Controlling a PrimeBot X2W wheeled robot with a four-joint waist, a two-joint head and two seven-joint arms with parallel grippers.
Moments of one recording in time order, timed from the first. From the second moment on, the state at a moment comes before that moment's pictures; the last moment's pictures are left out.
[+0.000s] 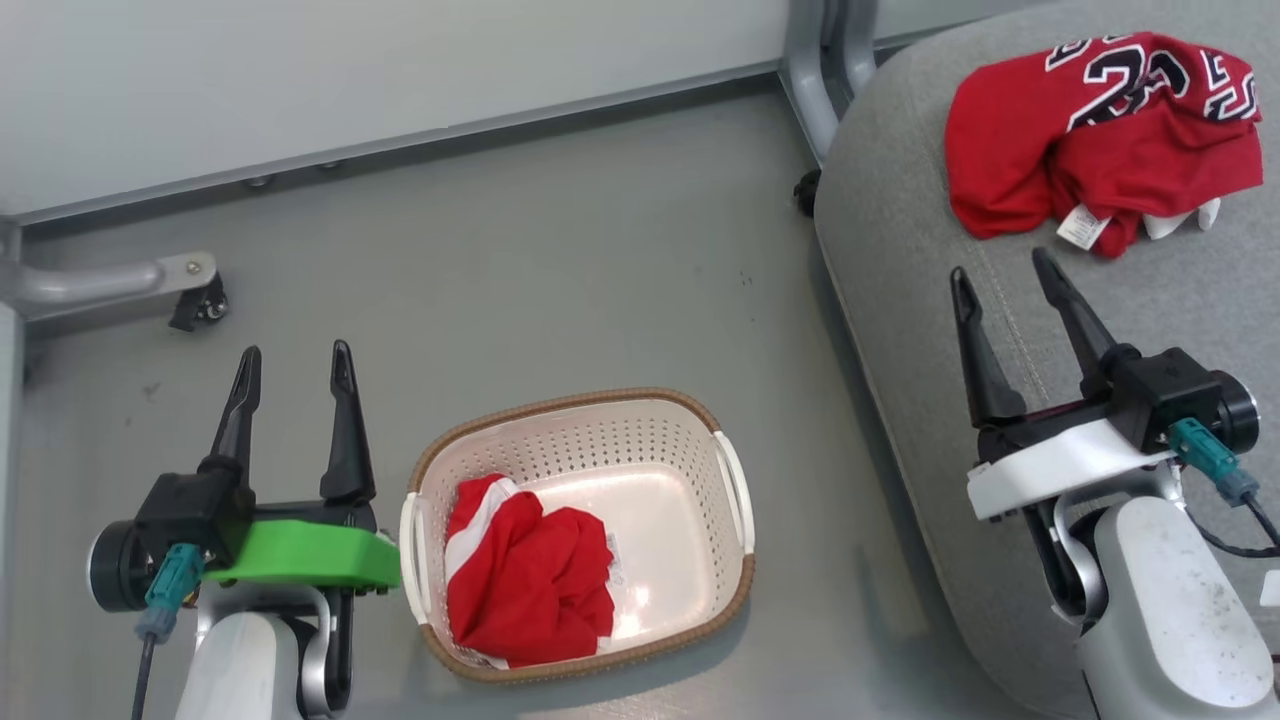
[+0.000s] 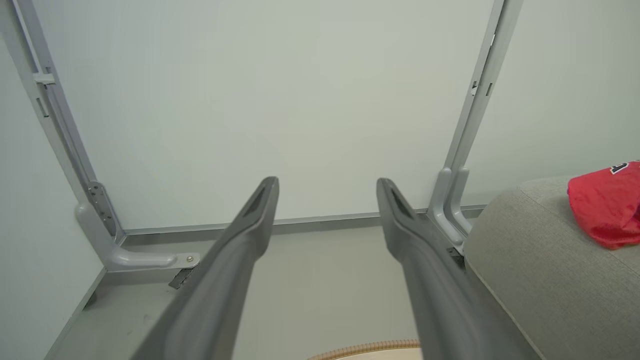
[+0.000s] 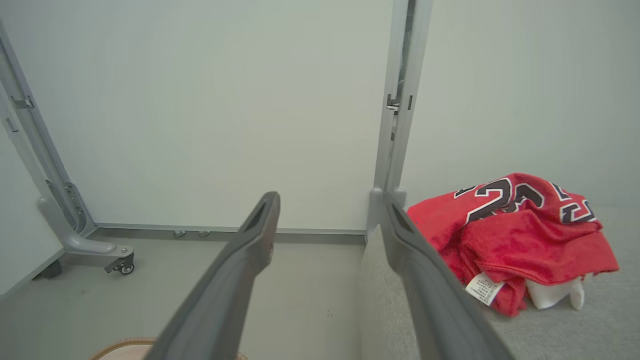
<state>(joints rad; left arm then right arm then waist) -0.20 0.07 -0.05 0.19 -0.22 -0.04 -0.26 -0.33 -0.12 0.05 0.20 0.14 0.13 -0.26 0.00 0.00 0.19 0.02</state>
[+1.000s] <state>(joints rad) -0.05 0.05 -0.05 0.18 -0.17 -0.08 -0.26 -0.05 -0.05 0.05 0.07 0.12 0.13 -0.26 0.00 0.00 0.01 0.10</state>
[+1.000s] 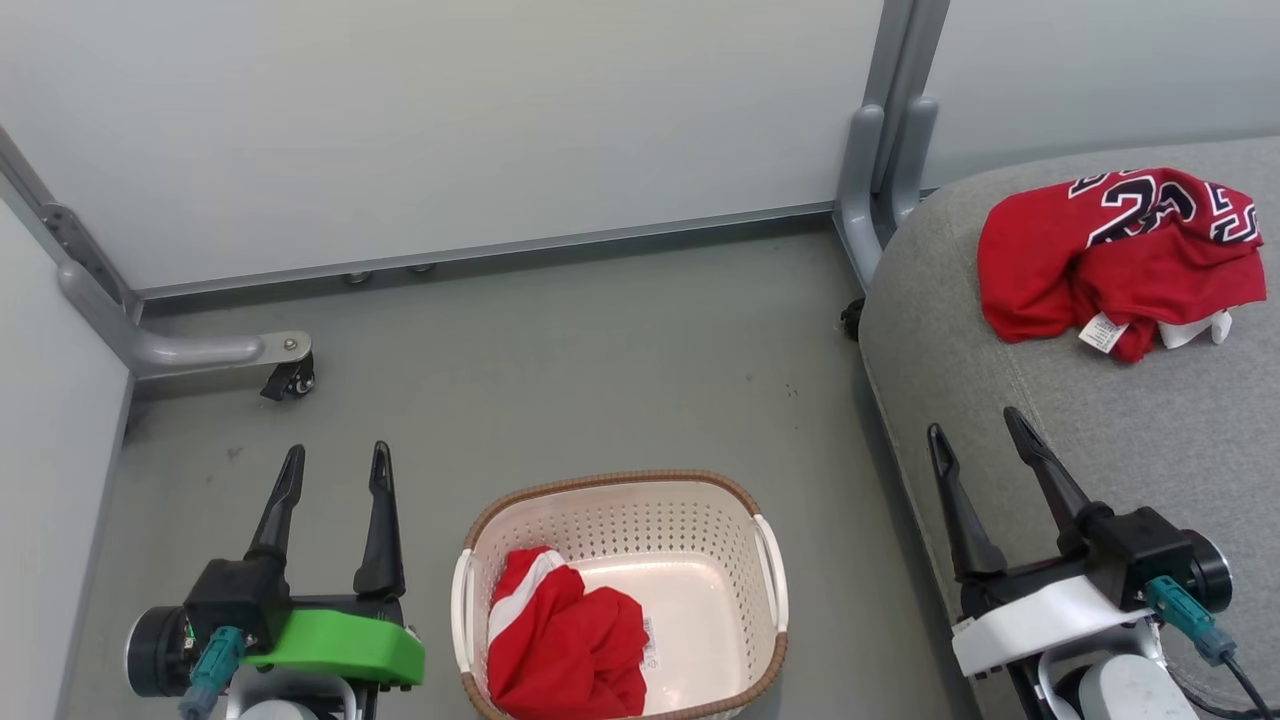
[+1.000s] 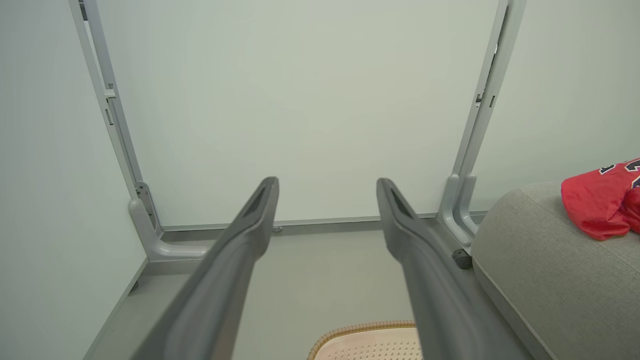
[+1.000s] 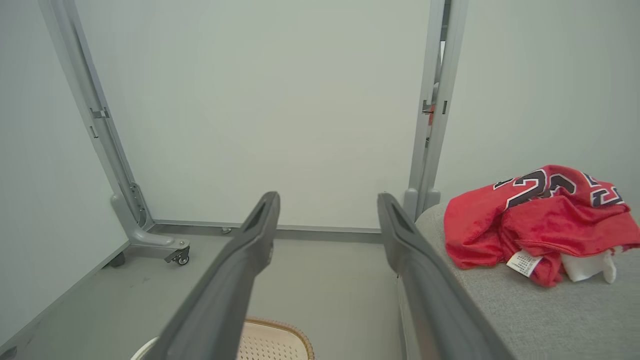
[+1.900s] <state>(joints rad) -0.04 0.05 -0.06 0.19 -0.17 -0.08 -0.26 -0.02 -0.05 0.04 0.06 0.15 0.13 -0.26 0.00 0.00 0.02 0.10</state>
